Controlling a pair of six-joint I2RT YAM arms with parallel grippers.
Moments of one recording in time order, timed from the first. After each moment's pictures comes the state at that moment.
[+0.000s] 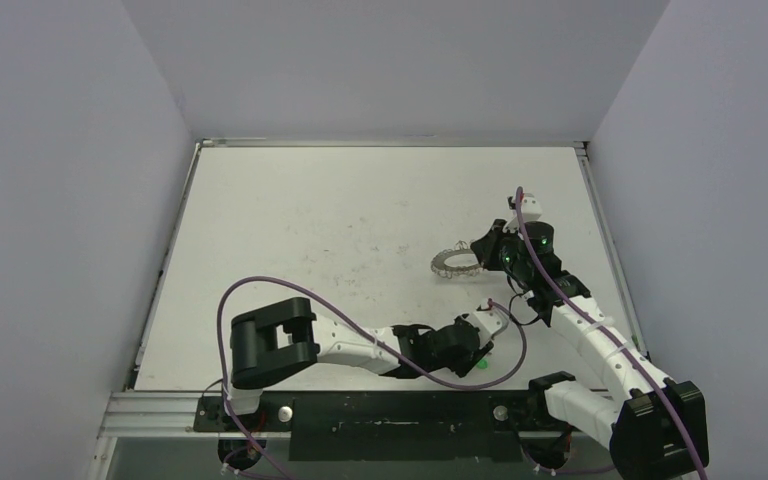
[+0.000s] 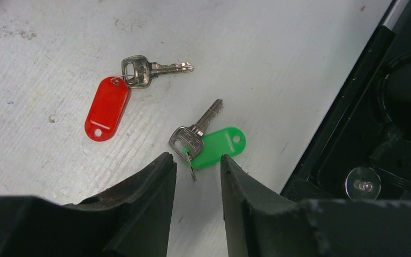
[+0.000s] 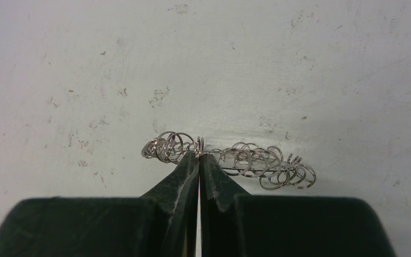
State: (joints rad) left arm -1.40 1.92 1.12 0.15 -0.25 -0.33; right arm 0.27 1.04 0.62 -0.06 -0.13 0.37
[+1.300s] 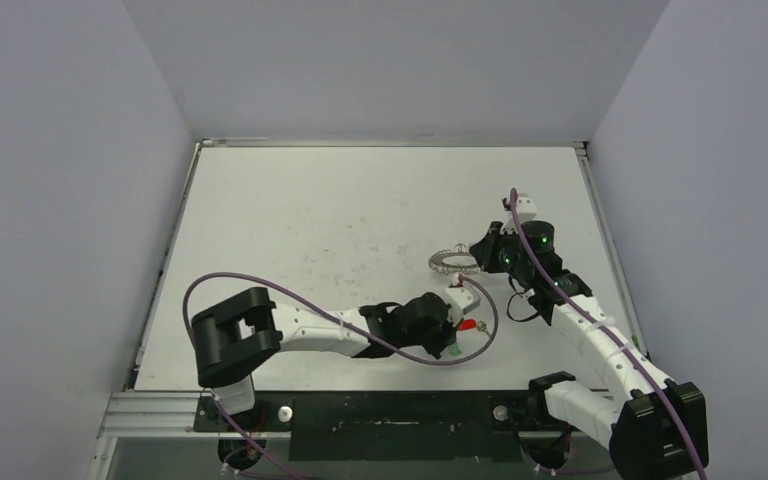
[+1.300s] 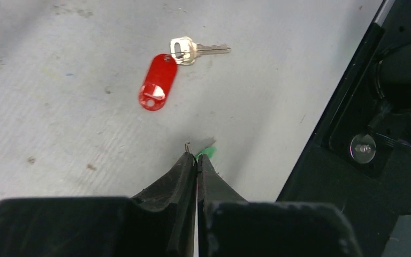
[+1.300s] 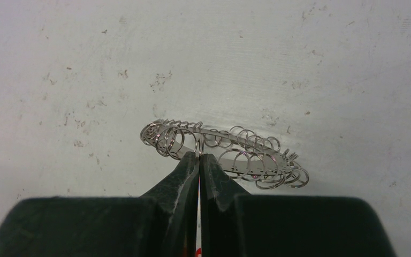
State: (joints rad) left arm -1.30 1.78 1.00 0.14 -0.11 -0.33; right arm 0.26 1.03 0.64 -0.11 -0.18 0.31
